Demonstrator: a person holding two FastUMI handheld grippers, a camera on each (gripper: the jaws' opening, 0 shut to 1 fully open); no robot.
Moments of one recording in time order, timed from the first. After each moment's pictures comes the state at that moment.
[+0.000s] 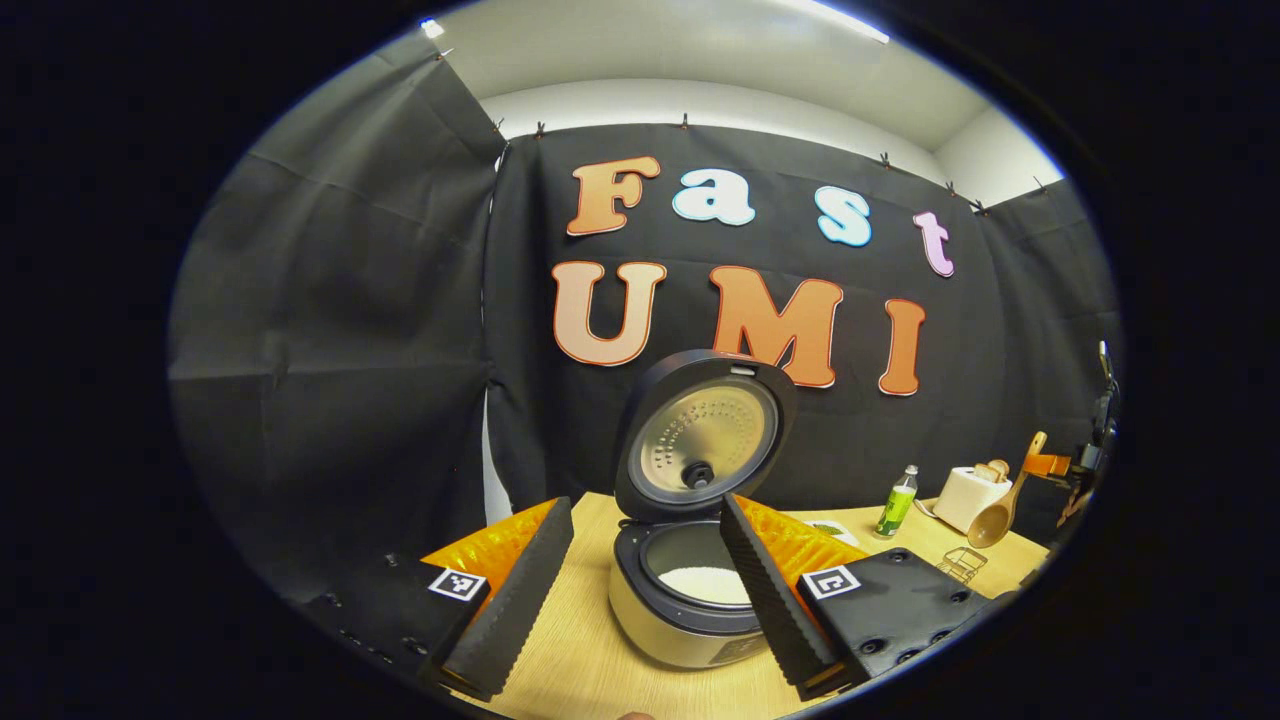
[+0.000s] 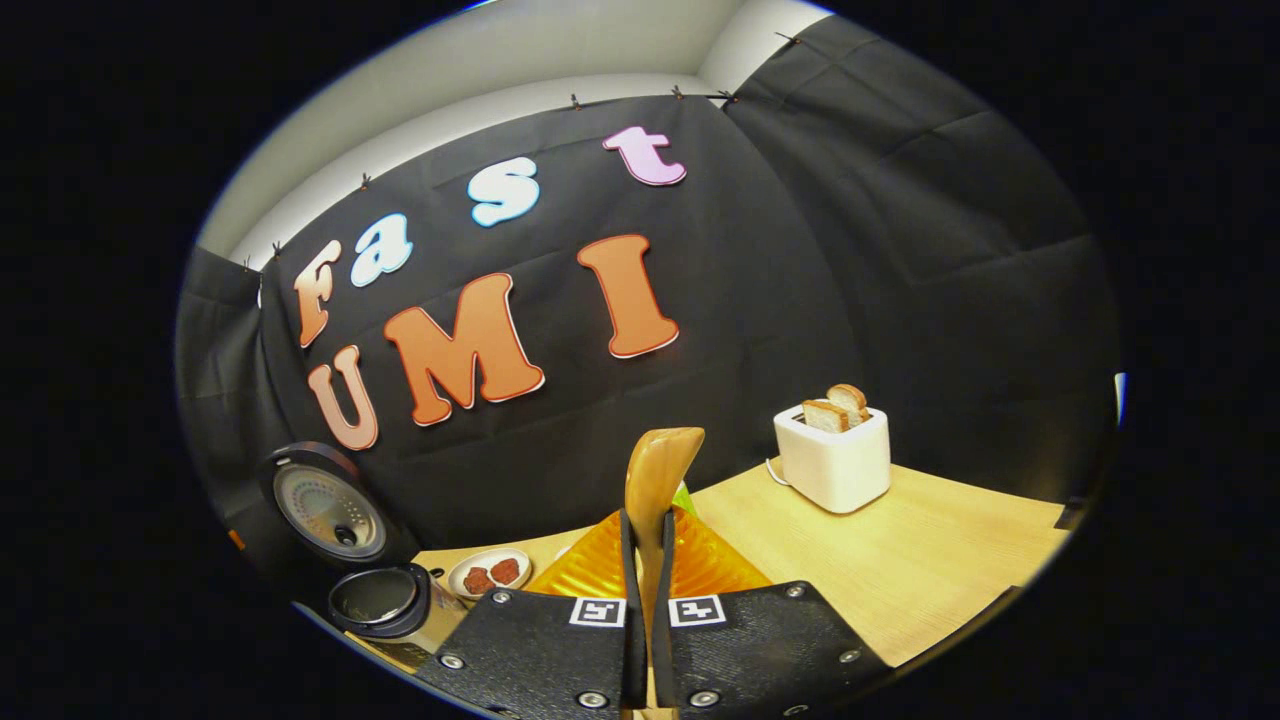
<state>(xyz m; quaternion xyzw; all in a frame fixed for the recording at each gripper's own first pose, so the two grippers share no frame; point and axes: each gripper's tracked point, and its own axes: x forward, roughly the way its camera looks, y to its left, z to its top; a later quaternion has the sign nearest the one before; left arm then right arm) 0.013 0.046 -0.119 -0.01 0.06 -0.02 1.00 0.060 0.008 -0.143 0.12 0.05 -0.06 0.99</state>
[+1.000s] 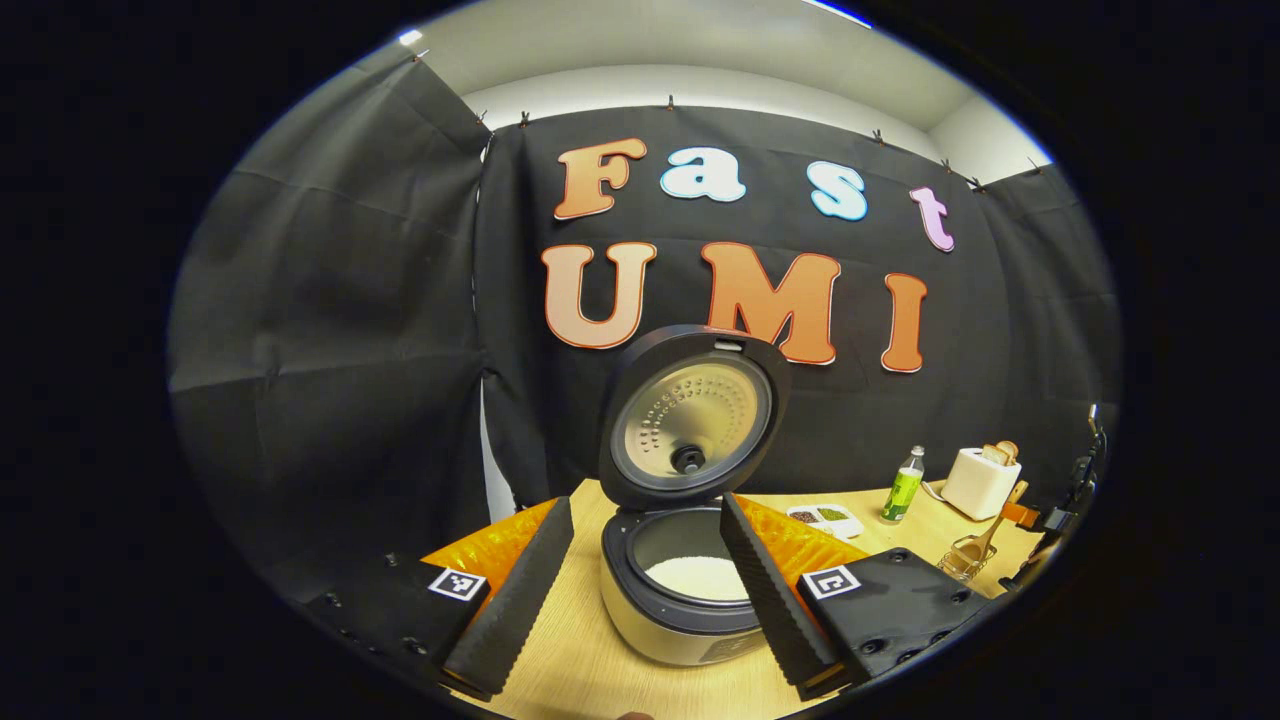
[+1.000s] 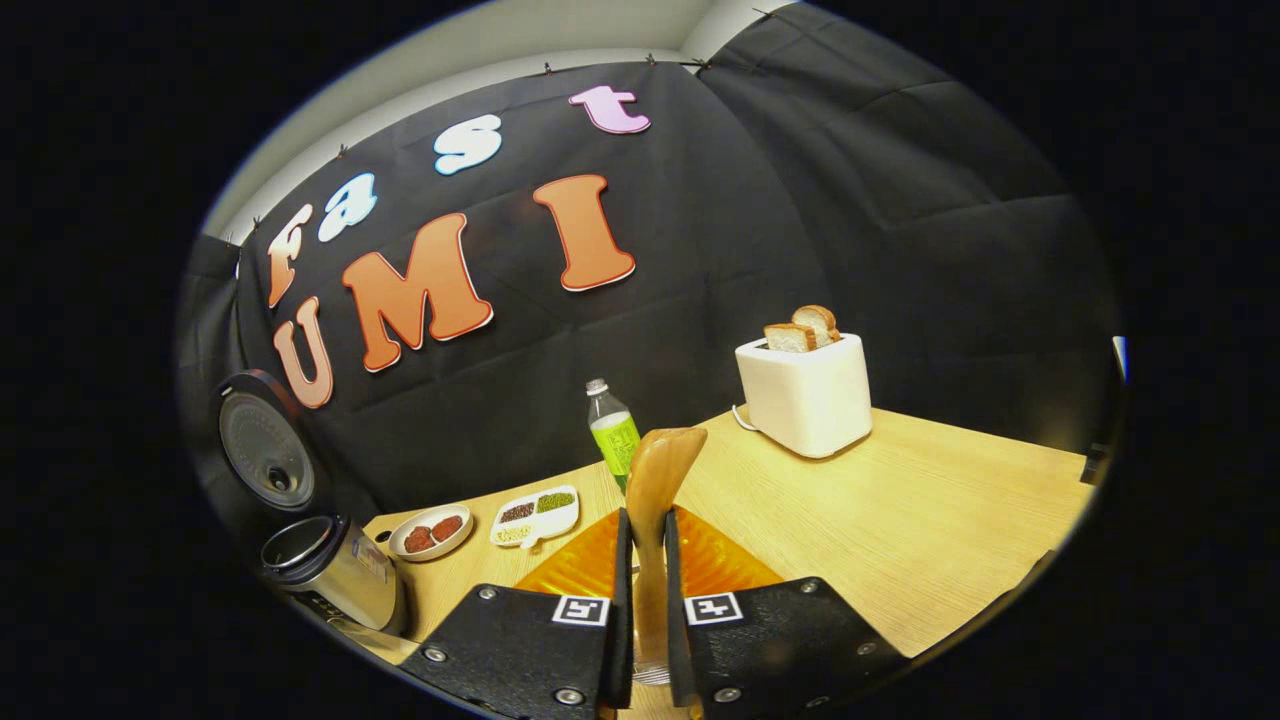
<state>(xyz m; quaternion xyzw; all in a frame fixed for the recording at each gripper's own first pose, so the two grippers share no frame) 0.023 0.022 -0.132 0.01 0.09 -0.02 1.00 0.074 -0.020 -0.251 0.12 0.11 -0.09 0.98</state>
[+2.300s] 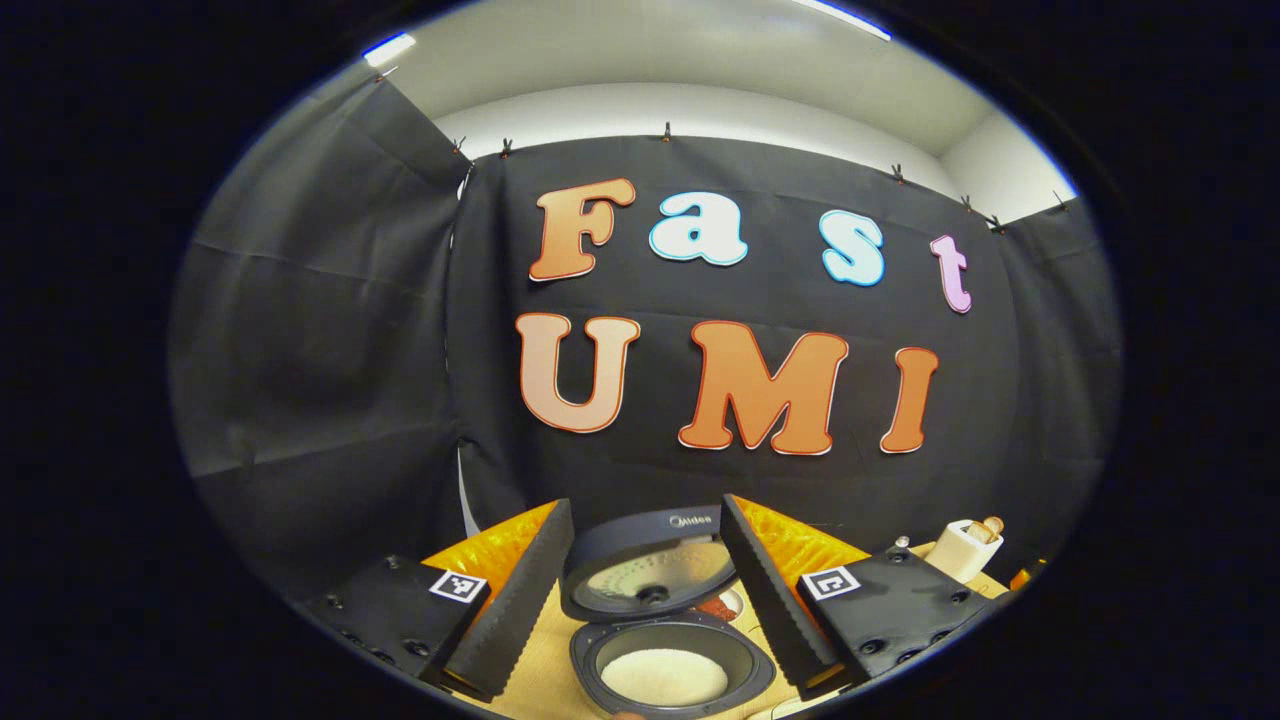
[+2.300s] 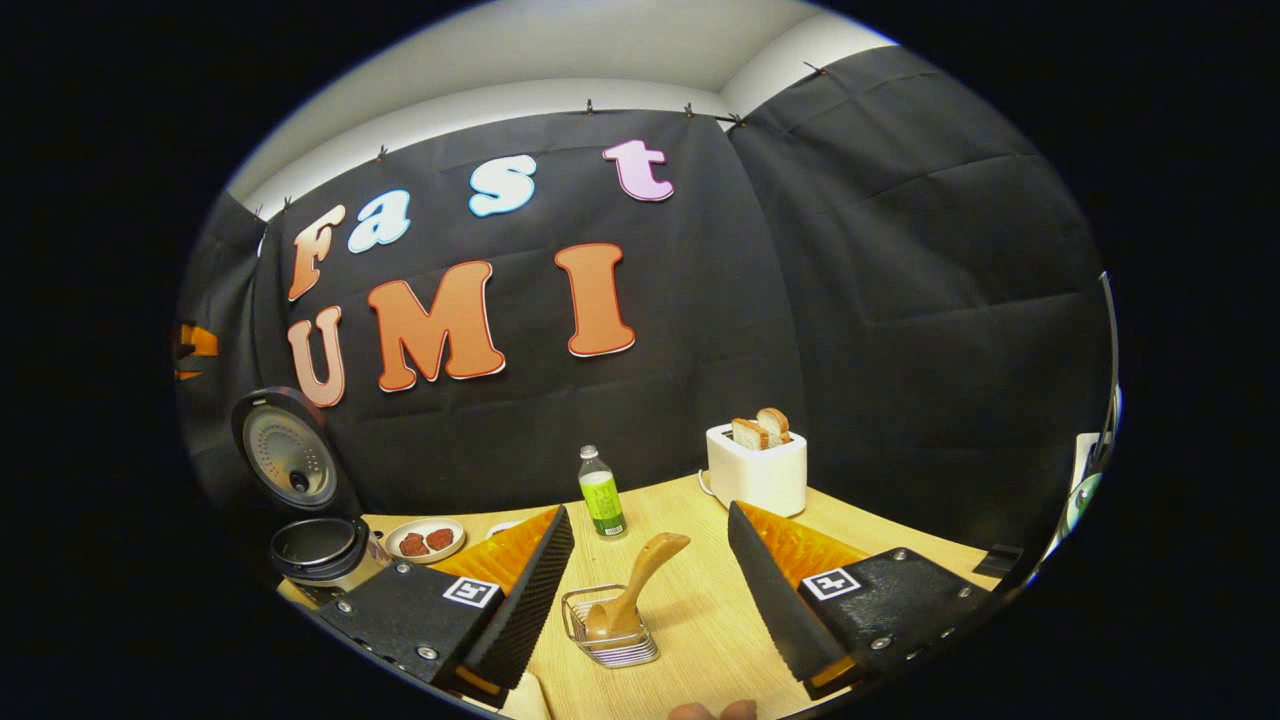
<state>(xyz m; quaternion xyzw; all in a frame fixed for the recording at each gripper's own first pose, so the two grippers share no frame) 0.153 -0.017 0.035 0.00 0.06 -0.02 1.00 -0.009 -0.036 -0.131 0.04 0.05 -0.10 0.99</state>
